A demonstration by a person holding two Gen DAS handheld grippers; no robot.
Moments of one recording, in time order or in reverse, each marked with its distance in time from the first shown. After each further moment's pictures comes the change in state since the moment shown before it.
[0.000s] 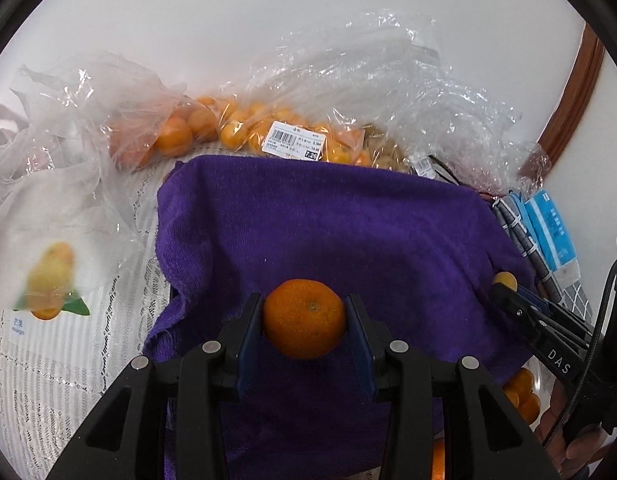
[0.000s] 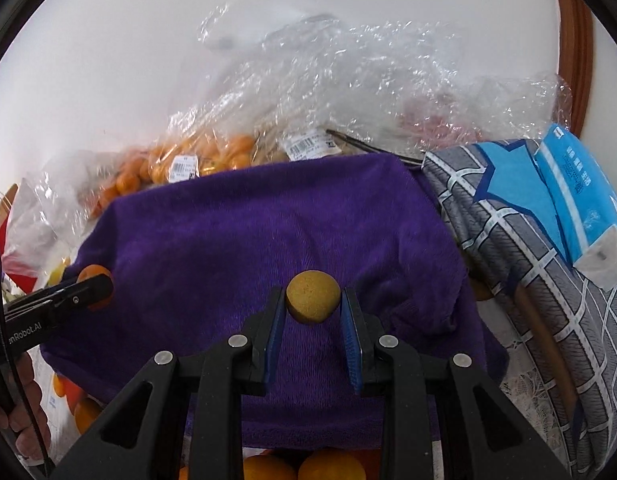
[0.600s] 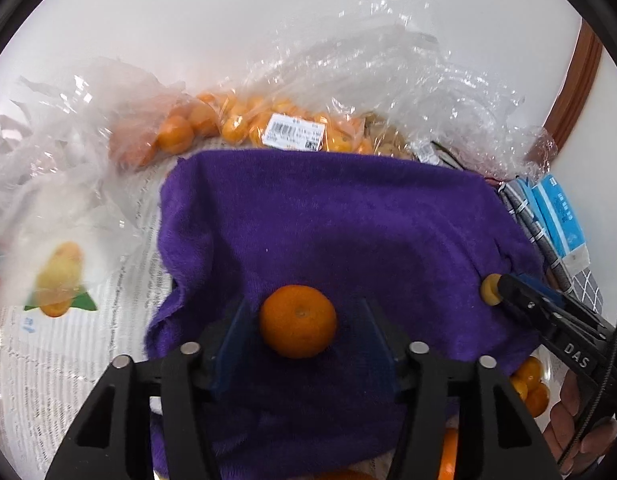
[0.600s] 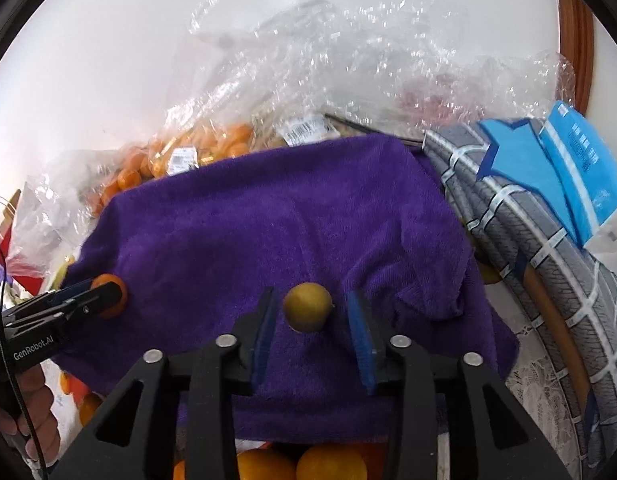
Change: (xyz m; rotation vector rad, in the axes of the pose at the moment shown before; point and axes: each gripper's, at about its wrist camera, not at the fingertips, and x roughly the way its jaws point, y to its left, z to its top) left arm -0.005 -0.006 -0.001 0.032 0.021 0.048; right arm -0.008 -0.006 0.000 0.041 0.014 0.030
